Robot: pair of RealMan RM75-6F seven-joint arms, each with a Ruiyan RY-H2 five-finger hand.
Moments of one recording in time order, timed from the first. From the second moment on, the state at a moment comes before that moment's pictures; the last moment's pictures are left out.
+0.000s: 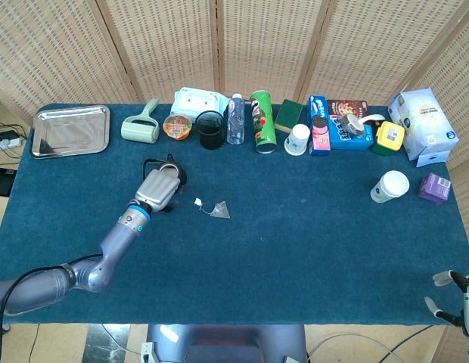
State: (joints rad) left arm -0.94 -1.55 -0.21 -1.33 0.89 0.74 0.54; right arm -0.10 -1.17 0.05 -1.51 -1.38 1.47 0.21
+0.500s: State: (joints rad) left arm -1.02 -1.66 -0.19 -1.15 0.82 0.69 0.53; right arm -0.10 -1.16 0.06 -1.51 -1.35 1.47 0.20
